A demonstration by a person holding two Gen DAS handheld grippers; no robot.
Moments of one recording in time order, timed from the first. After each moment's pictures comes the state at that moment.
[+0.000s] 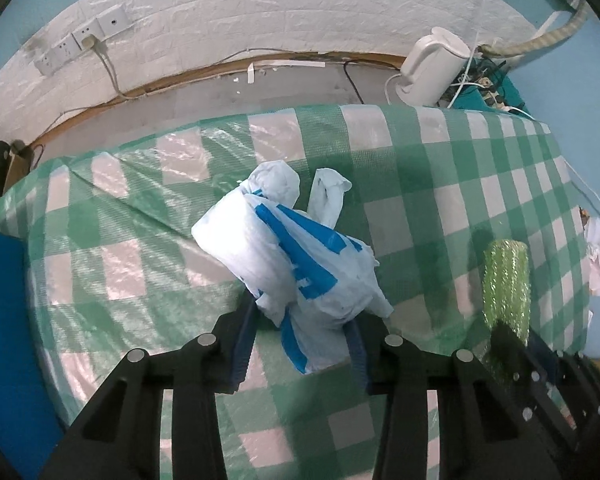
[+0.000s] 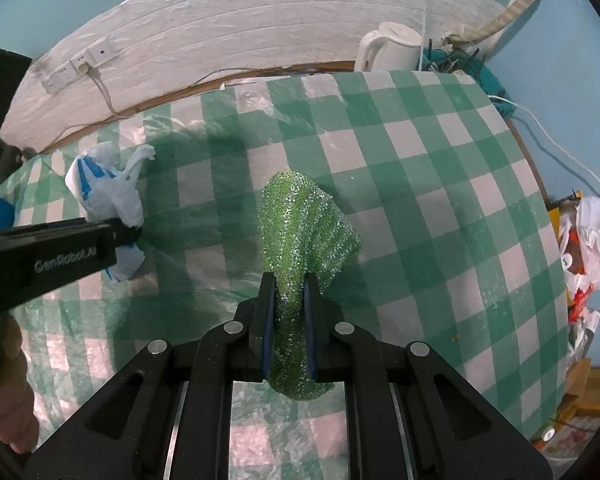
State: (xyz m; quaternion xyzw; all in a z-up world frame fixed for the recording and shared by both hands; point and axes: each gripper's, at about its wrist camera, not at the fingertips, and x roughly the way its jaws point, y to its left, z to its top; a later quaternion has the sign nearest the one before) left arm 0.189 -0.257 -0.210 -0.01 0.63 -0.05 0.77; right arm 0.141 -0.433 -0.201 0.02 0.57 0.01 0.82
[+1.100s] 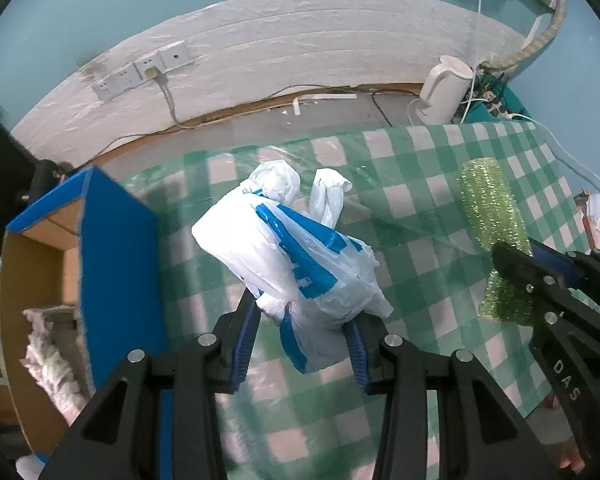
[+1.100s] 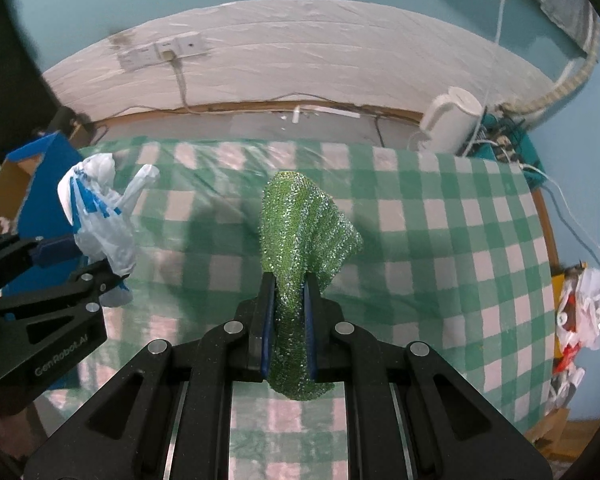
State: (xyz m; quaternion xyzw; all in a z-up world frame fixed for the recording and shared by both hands) left arm 0.108 -0.159 -0.129 0.04 0.58 -0.03 0.82; right arm 0.113 -0.332 -0.134 -0.05 0.54 0.10 0.84
